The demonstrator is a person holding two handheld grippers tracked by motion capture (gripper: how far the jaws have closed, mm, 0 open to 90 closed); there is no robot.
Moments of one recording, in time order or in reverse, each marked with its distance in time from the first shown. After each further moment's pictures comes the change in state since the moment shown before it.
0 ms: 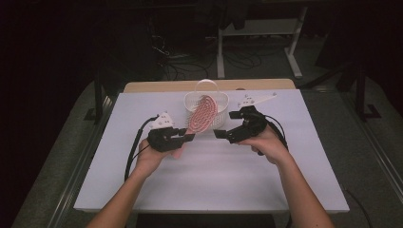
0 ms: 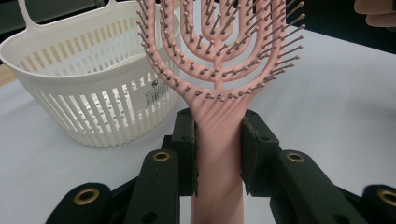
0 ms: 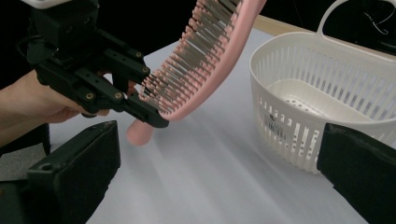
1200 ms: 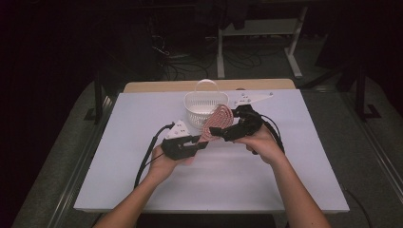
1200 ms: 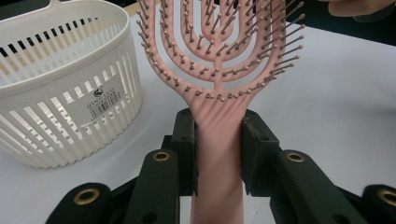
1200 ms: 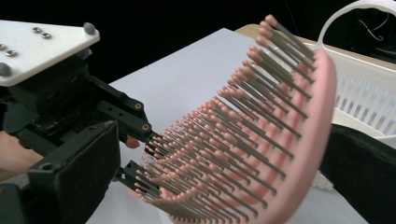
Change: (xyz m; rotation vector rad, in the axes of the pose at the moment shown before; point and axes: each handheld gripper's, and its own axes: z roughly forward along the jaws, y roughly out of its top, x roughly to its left) left arm -0.036 -0.001 0.026 0.007 -0.029 0.058; right arm 0.003 0.002 0.009 -0.030 -0.012 0.018
